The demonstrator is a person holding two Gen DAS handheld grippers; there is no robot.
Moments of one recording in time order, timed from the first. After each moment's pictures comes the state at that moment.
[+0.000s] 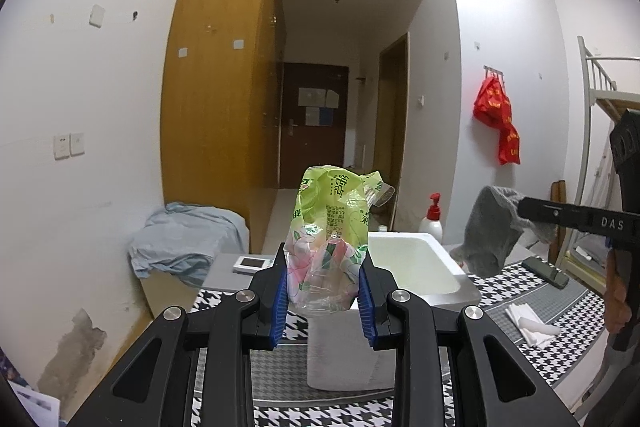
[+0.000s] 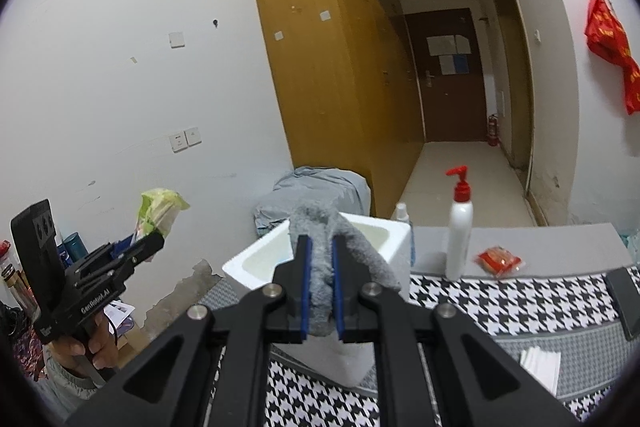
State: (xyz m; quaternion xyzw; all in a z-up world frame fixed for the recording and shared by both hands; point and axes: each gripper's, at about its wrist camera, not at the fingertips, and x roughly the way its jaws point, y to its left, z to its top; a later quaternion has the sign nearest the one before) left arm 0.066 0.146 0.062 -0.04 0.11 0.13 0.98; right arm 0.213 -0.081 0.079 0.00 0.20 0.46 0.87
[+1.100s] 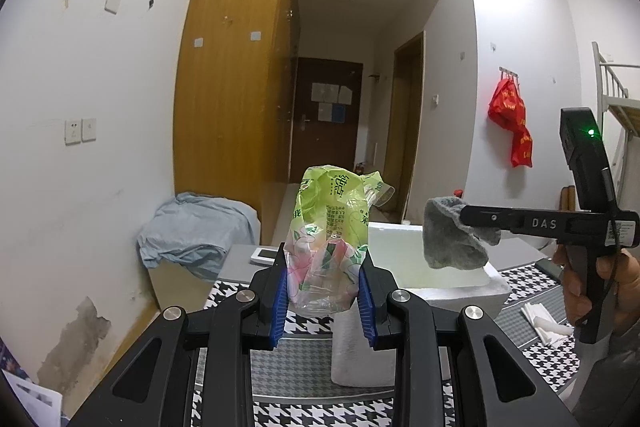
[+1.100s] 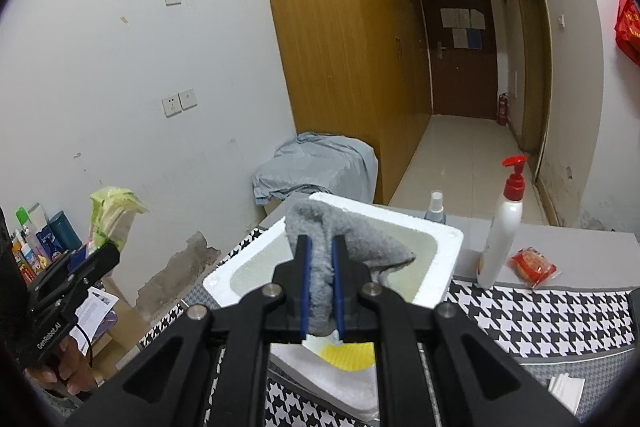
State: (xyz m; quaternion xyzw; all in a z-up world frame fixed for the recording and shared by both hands) left arm 0.065 0.163 0.054 -0.06 0.12 0.15 0.98; right arm 0.241 0.004 0.059 -0.05 0.26 0.46 0.85
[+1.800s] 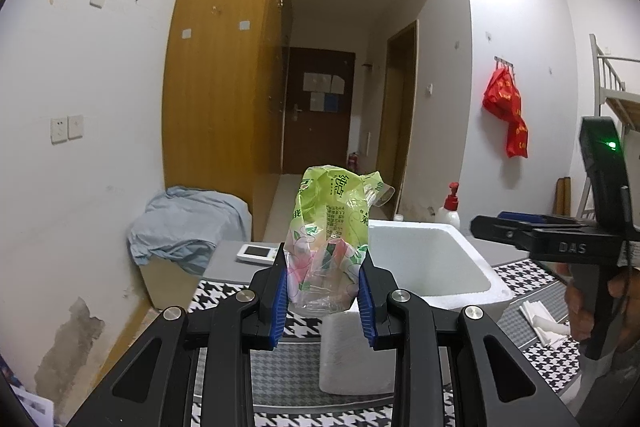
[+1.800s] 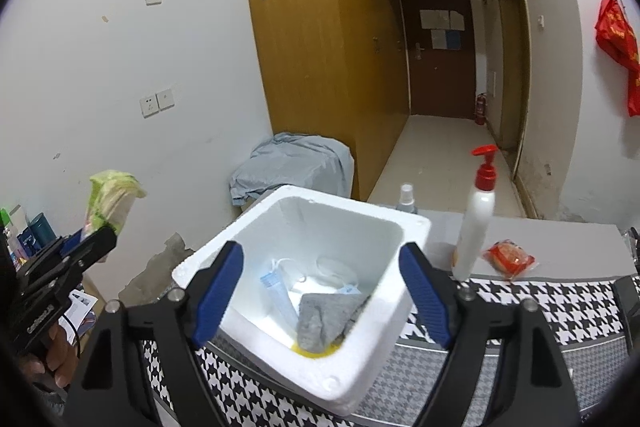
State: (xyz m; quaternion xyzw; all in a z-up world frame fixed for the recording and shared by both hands) left arm 0.094 0.162 0.053 -0.06 0.14 0.13 0.98; right arm 0.244 -0.012 0.054 -0.05 0.25 0.42 0.87
